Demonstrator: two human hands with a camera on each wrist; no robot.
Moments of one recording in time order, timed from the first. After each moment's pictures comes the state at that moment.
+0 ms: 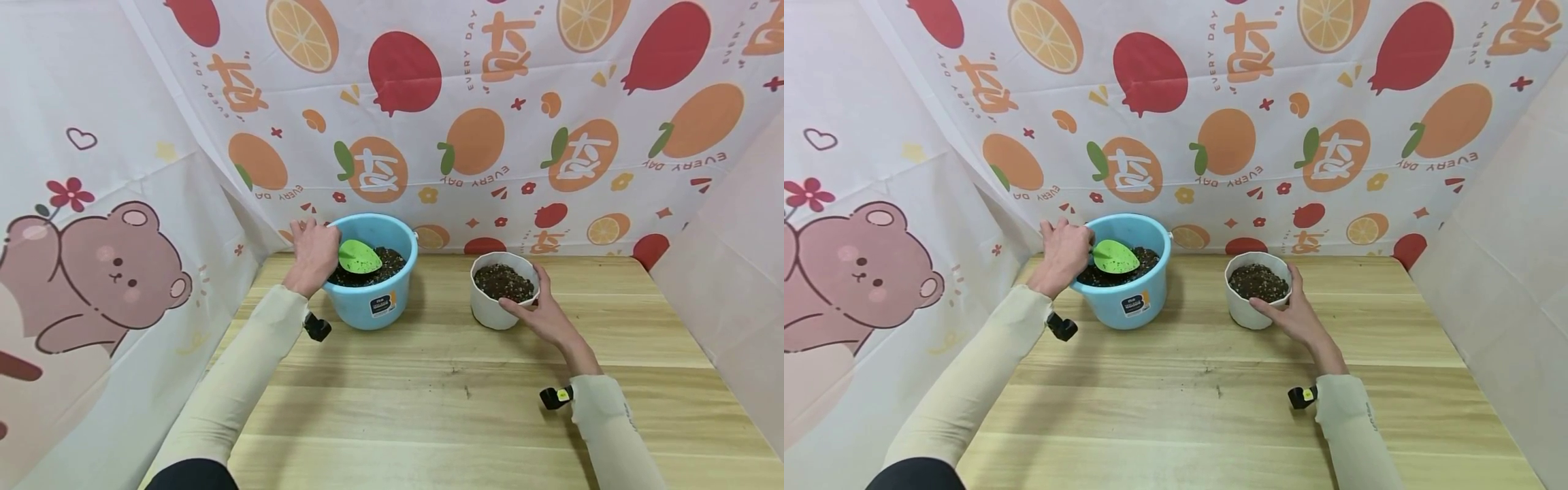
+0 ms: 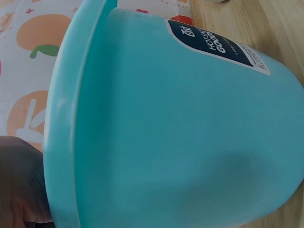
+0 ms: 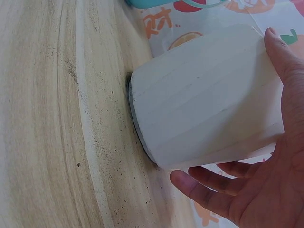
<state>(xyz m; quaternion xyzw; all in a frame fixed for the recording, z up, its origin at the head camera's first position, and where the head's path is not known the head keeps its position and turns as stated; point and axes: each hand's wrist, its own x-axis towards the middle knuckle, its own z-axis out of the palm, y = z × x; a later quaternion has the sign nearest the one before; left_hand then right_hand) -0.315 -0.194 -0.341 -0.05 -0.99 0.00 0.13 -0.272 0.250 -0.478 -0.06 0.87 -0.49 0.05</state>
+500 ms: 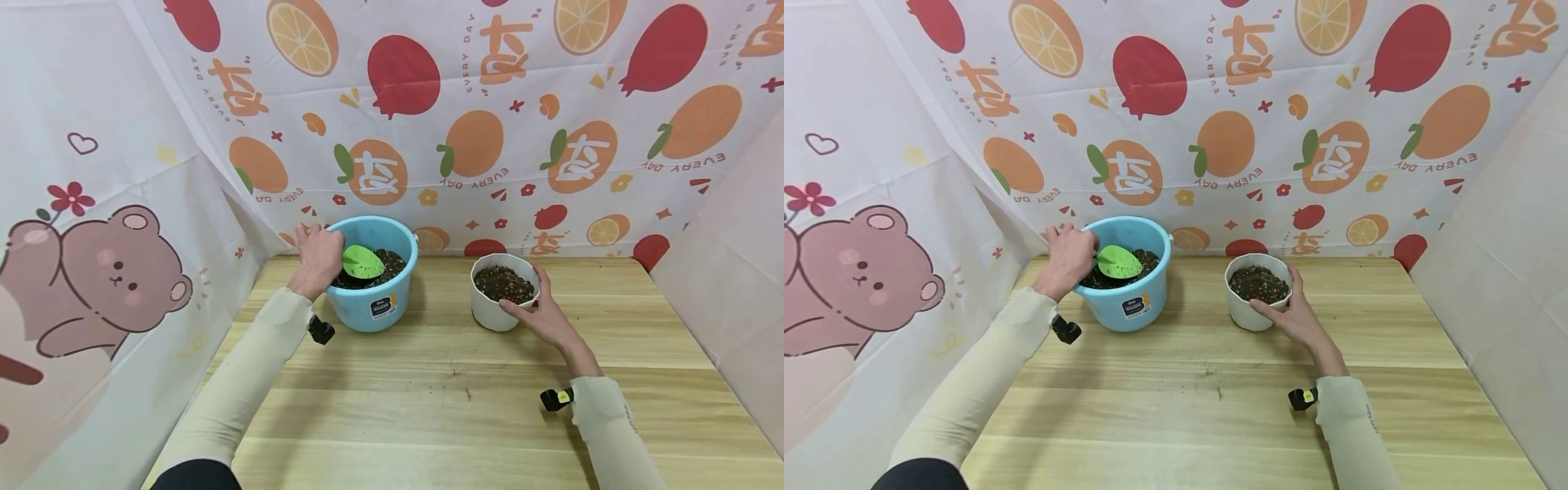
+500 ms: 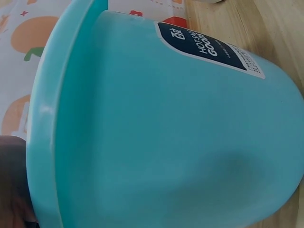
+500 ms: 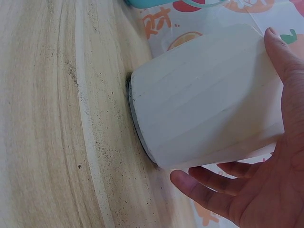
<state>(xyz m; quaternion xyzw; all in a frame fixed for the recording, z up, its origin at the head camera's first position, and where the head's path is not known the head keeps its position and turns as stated) -0.318 -0.188 -0.347 -0.06 -0.99 0.01 0.13 -0.271 0.248 -0.477 -0.06 0.87 -0.49 0.05</state>
